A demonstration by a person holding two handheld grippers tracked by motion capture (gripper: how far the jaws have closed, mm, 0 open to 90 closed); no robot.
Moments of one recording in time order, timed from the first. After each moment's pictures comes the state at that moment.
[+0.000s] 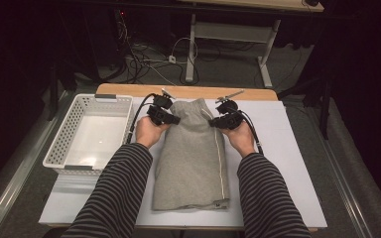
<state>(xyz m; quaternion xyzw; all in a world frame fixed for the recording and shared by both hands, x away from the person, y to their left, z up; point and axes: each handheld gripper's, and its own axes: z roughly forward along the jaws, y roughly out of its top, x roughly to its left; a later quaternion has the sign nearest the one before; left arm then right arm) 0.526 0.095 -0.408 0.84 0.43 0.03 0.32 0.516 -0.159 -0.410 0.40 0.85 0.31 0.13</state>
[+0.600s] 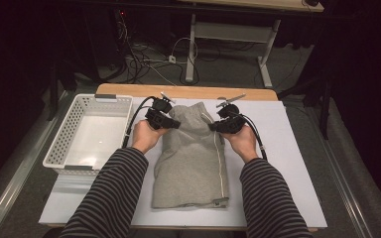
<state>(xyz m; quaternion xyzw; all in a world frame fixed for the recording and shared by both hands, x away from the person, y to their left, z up) 0.502 0.096 -0.406 0.86 0.41 0.02 0.32 0.499 -0.162 -0.411 0.39 0.86 0.32 0.12</state>
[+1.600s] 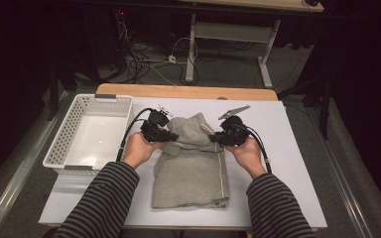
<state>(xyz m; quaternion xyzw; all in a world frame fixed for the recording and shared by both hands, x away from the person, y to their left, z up) 0.461 0.104 -0.412 0.87 0.37 0.01 0.32 0.455 -0.168 -0.411 0.35 0.87 0.34 0.11</state>
